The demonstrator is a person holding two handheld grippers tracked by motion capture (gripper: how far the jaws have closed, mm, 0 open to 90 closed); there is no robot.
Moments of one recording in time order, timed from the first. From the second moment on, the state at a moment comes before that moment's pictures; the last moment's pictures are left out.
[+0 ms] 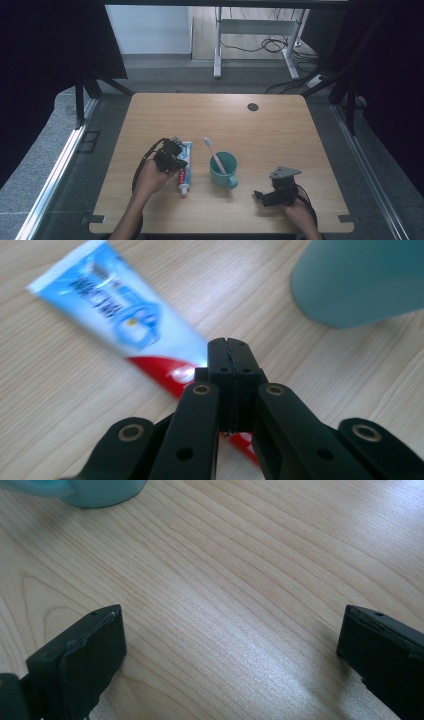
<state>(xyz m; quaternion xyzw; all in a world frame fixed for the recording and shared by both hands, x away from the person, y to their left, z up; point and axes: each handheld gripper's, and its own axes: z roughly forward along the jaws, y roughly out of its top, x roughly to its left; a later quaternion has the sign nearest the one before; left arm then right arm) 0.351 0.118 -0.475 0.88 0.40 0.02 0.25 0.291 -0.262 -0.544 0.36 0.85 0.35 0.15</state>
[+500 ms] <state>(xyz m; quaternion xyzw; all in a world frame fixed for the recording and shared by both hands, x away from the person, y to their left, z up) 0.348 0.107 -0.495 0.88 0.39 -0.02 0.25 0.291 -0.262 -0.544 0.36 0.85 0.35 0.15</state>
